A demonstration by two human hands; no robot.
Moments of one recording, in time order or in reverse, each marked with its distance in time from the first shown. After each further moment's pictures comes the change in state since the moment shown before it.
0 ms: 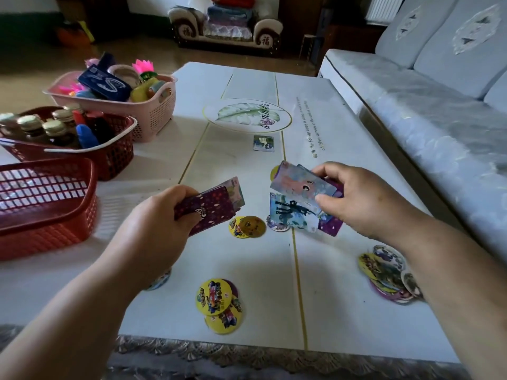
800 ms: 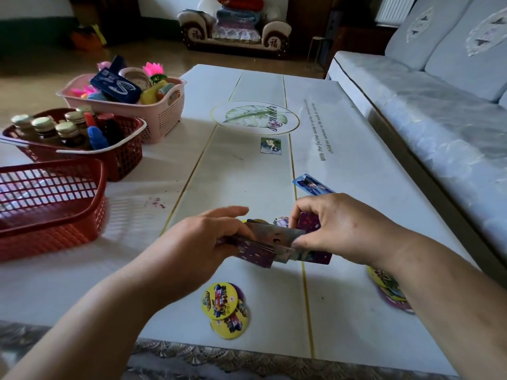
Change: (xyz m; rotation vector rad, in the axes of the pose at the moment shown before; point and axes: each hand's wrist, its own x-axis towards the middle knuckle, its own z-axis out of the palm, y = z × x) left_hand -0.011 0.013 0.008 -0.019 -0.316 0.338; right_hand -0.008 -0.023 0.021 -0.094 -0.234 -0.052
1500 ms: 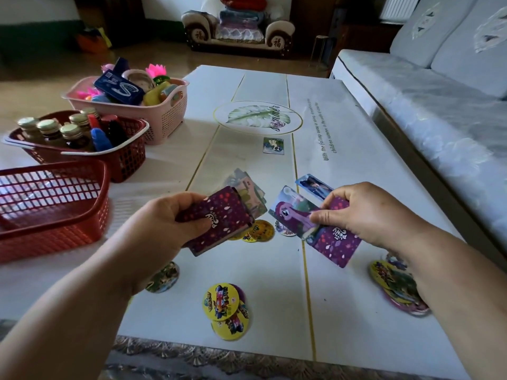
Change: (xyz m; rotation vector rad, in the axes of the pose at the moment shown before) left_hand 0.000 -0.012 -0.021 -0.572 0.165 -0.427; right_hand 0.007 0.028 -0.014 0.143 0.137 0.238
